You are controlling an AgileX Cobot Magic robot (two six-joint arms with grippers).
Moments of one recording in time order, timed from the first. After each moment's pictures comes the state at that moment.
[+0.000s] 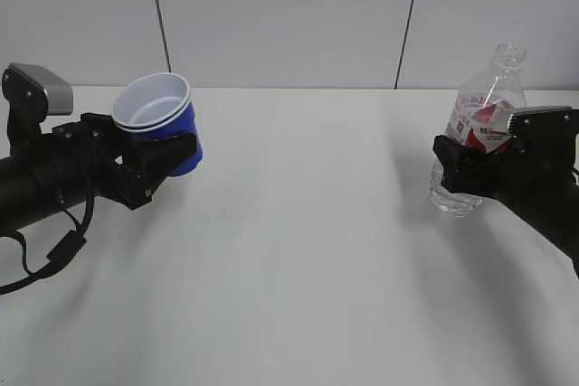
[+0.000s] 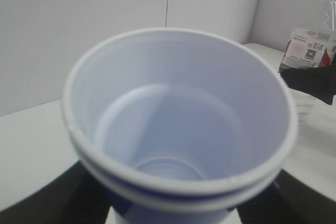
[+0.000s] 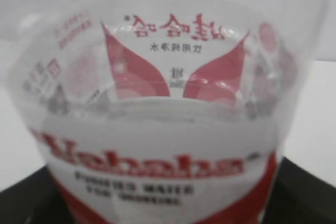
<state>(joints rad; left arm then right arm) -0.22 1.84 -0.55 0.61 -1.15 -0.33 0.03 2.08 -0.66 -0.22 -1.15 0.02</state>
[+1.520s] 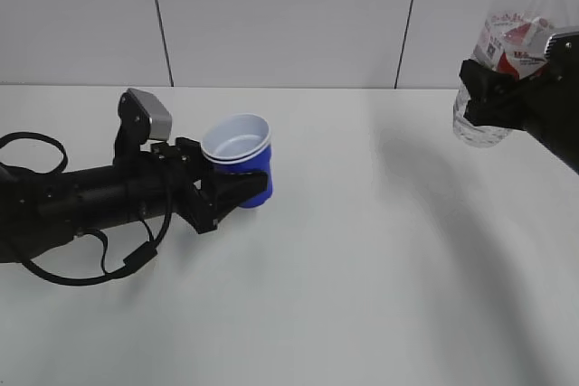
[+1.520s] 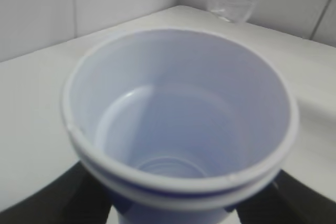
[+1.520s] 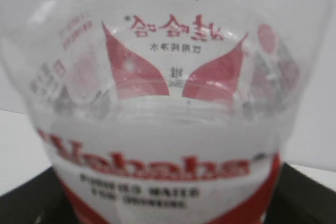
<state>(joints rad) -0.32 2.11 -0.81 0.83 -1.14 -0.41 0.03 1.82 -0.70 -0.20 -1.02 -0.04</state>
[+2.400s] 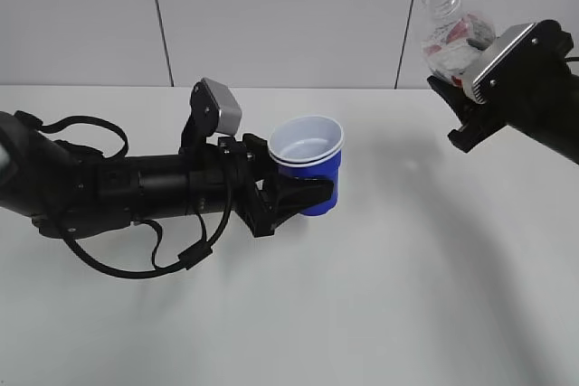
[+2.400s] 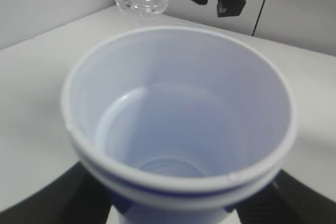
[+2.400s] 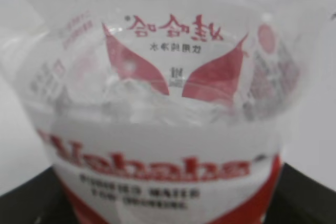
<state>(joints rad) -0.47 2.12 -0.95 0.90 -1.05 -0.54 0.03 1.81 -0.78 -0.45 -0.89 -0.53</state>
